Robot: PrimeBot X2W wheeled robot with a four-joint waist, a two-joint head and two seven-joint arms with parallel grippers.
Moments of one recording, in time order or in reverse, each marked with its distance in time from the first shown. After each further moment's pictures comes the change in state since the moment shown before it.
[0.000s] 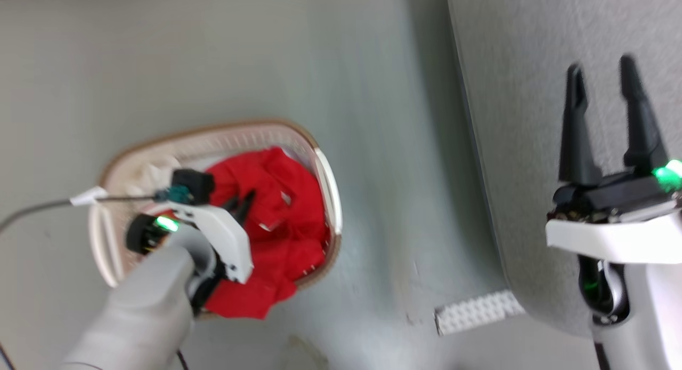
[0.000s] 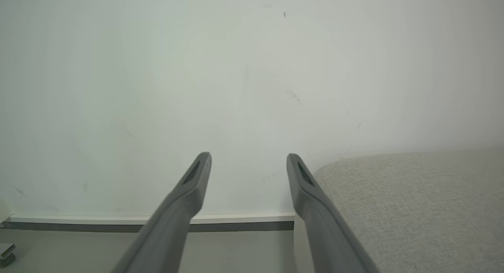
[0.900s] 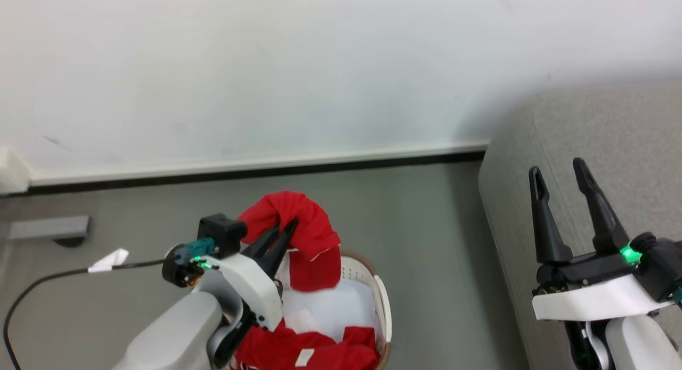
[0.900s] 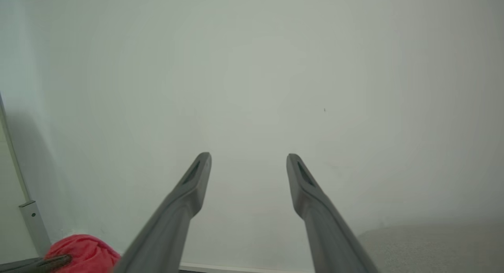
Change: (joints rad) left arm 0.231 0.048 0.096 -0.392 0.119 0.061 -0.081; right arm 0.185 -0.068 0.064 0.103 0.011 0.000 0.000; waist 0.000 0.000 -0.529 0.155
